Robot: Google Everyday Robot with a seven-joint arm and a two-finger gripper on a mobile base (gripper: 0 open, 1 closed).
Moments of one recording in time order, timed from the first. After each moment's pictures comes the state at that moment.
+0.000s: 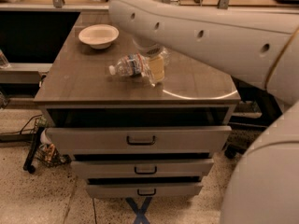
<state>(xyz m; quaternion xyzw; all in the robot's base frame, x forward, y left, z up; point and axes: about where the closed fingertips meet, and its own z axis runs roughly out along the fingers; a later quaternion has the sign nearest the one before) 0.699 -0.027 0.864 -0.75 0.59 -0.27 0.14</state>
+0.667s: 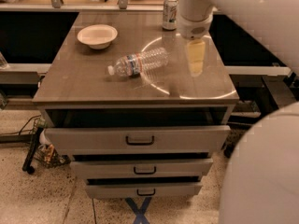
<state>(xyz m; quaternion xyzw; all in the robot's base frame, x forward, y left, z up) 0.680 -0.126 0.894 -0.75 0.64 -0.15 0.11</state>
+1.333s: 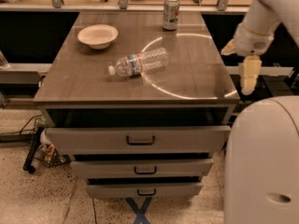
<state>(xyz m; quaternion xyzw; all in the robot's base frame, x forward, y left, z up) 0.634 -0.279 0.837 -0.72 0.69 0.02 0.05</state>
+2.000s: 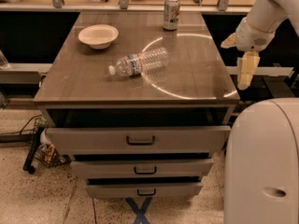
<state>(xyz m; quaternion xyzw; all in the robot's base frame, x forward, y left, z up) 0.653 -0.278 0.848 -0.71 0.70 0.02 0.11</state>
